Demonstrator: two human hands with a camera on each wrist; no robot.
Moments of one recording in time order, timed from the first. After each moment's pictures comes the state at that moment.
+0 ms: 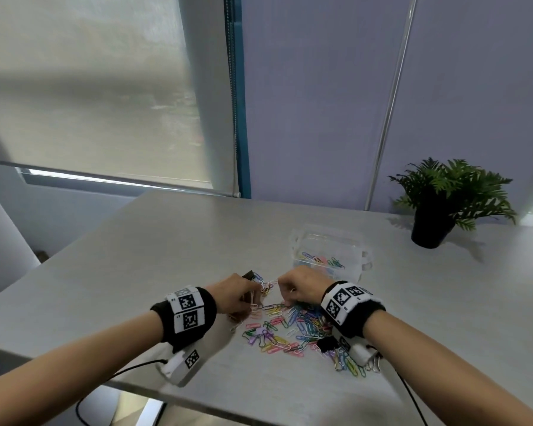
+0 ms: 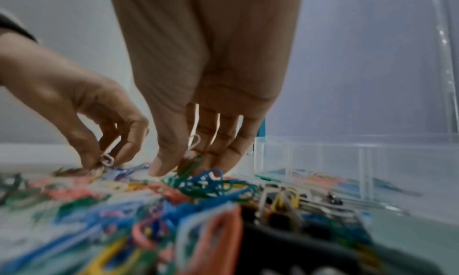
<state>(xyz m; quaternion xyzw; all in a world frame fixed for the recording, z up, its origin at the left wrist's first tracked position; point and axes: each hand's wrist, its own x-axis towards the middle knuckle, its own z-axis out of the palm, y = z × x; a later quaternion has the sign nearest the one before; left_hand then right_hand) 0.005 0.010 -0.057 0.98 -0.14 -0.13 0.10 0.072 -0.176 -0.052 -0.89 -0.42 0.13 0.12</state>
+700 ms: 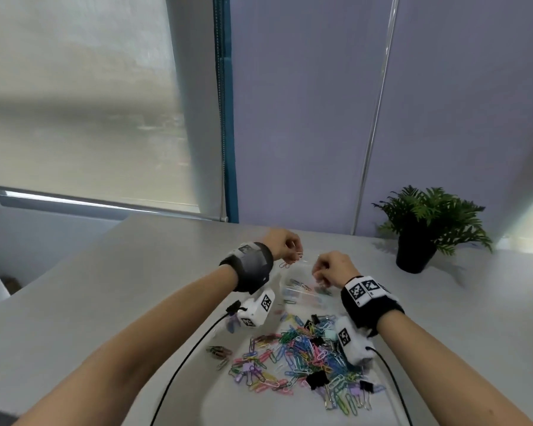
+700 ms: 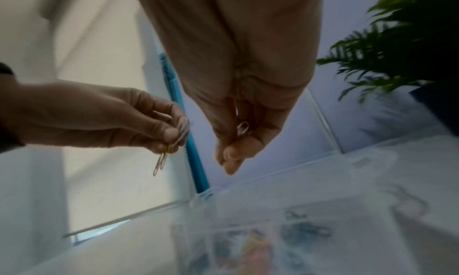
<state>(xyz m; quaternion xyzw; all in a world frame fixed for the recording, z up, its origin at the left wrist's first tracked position) 0.138 -0.057 0.011 0.92 -0.12 -0.04 0.36 0.137 -0.228 -0.020 -0.93 -0.15 0.04 0.34</state>
